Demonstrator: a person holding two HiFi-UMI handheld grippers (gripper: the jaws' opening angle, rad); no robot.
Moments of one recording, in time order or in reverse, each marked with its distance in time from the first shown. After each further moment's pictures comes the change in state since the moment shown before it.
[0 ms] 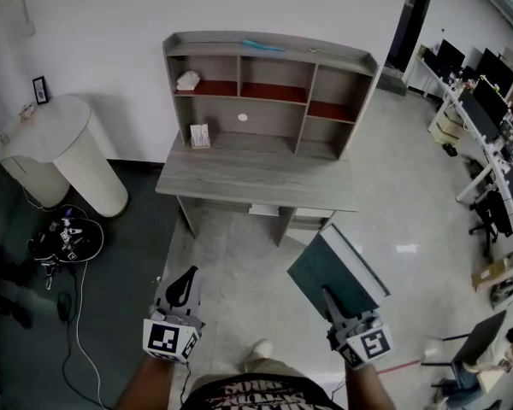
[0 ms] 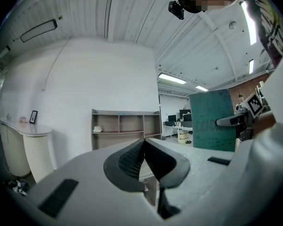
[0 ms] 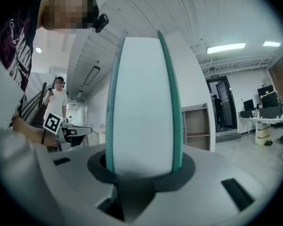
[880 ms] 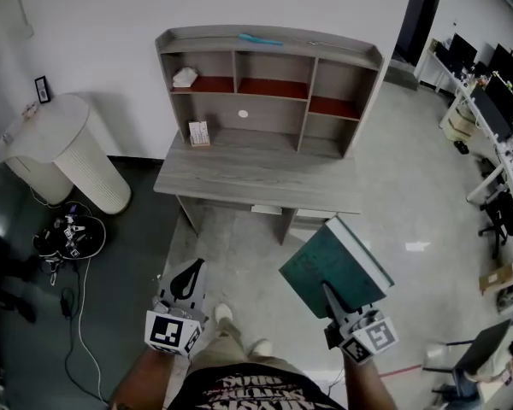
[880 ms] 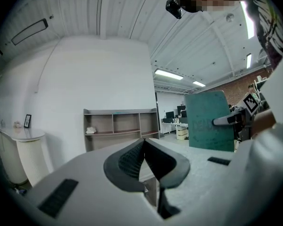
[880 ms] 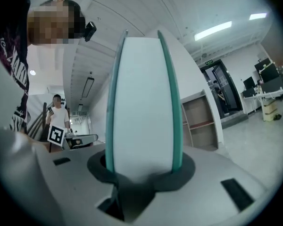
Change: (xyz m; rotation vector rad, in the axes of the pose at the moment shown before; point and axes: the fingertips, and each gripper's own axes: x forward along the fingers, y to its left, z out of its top) left arm 0.063 -0.030 0.002 0.059 0.029 -0.026; right arm 0.026 -0.054 -0.009 0.200 -0.015 0.079
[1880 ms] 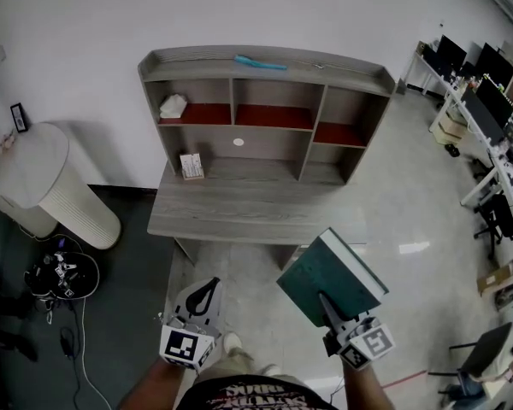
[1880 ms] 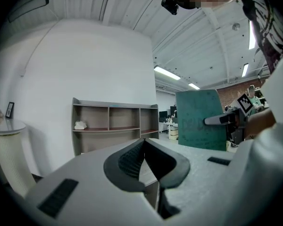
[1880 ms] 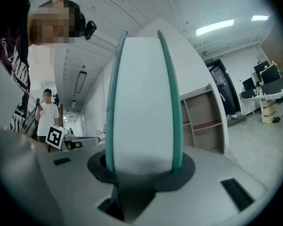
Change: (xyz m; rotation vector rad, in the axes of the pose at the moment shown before) left arm 0.122 0.084 -0.023 -0.058 0.040 -0.129; right arm 0.153 -0.027 0.012 0.004 -0.017 -0.040
